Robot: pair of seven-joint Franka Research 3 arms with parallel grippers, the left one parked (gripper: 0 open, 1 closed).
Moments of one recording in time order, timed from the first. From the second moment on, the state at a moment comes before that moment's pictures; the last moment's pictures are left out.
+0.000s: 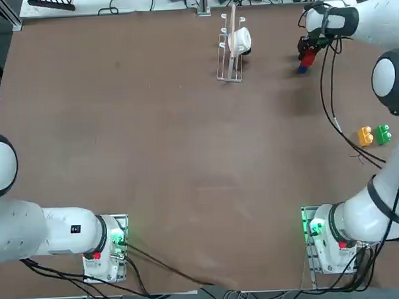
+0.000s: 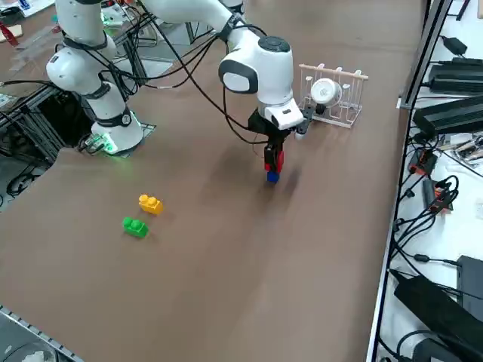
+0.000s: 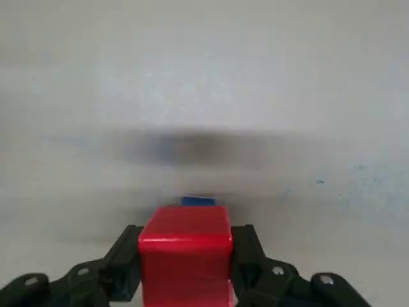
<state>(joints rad) 0.09 0.50 -0.11 -1.83 0.03 2.34 -0.09</state>
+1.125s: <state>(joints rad) 0.09 0.50 -0.11 -1.83 0.03 2.34 -0.09</state>
